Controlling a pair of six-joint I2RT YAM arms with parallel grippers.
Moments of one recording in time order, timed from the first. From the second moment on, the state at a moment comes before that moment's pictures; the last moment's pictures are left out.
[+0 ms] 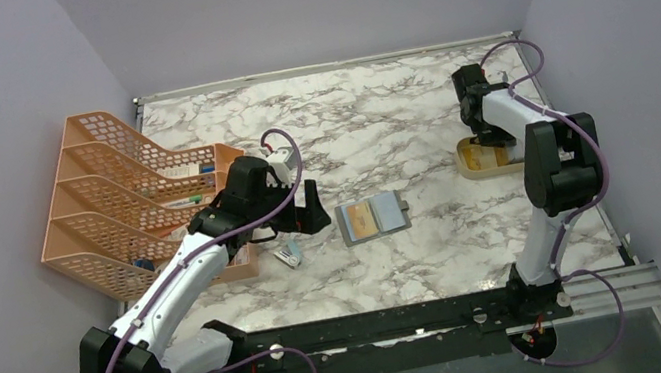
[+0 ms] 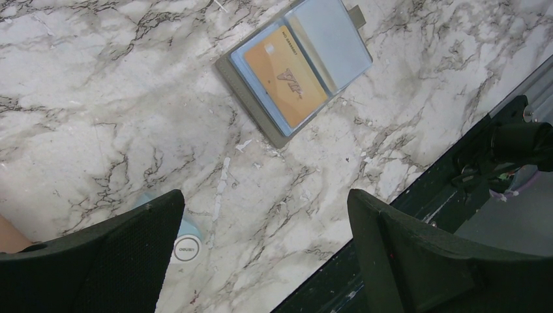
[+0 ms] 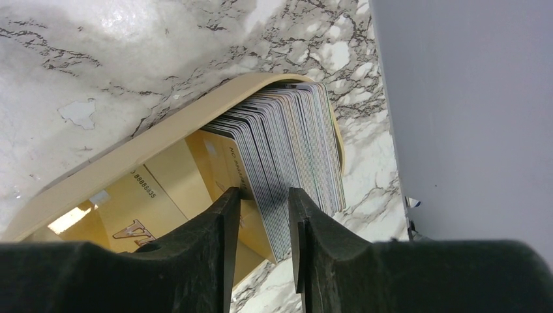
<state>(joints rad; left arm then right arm) -0.52 1.11 0.83 -0.47 0.35 -0.31 0.05 1.87 1.32 -0.69 0.73 0.21</state>
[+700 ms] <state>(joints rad) -0.51 1.11 0.83 -0.47 0.35 -0.31 0.05 1.85 1.32 -0.67 0.72 0.19</state>
